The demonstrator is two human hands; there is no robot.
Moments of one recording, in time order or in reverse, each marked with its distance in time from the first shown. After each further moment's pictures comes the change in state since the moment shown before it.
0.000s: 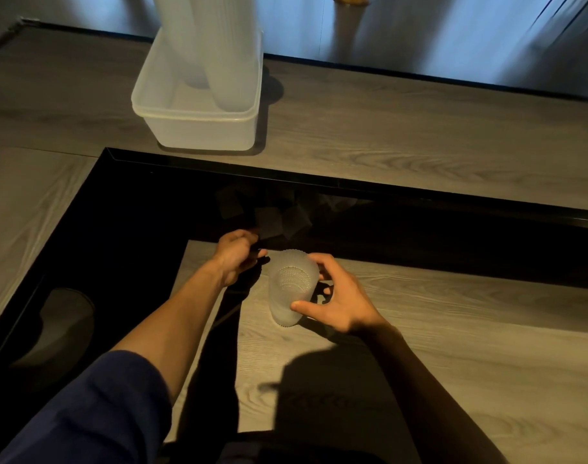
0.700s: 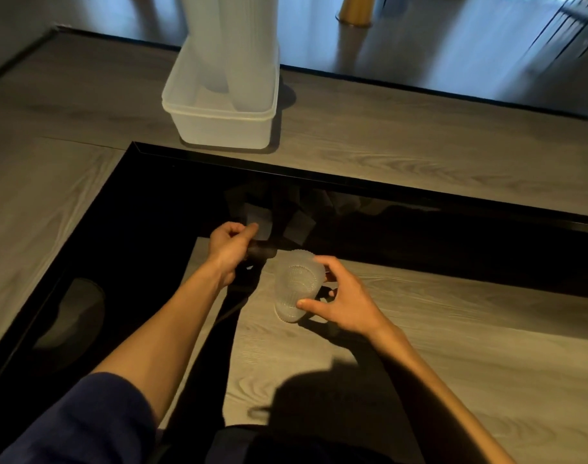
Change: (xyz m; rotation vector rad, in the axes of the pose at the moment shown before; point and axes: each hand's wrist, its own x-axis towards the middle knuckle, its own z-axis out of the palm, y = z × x) left_hand -0.021 -0.003 -0.020 -0.008 0.188 0.246; right_hand -0.009 0.001 0.006 -0.055 0.024 -0.015
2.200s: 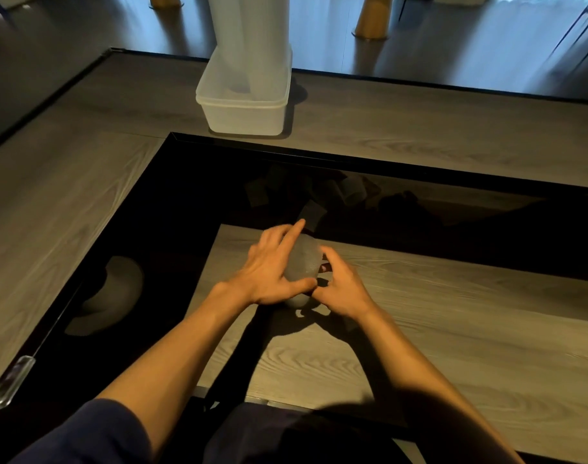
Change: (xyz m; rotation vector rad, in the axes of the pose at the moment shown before) left_hand -0.124 0.005 -0.022 1.035 -0.395 0.771; right_hand -0.031 -0.012 0.033 0.128 0.024 -0.009
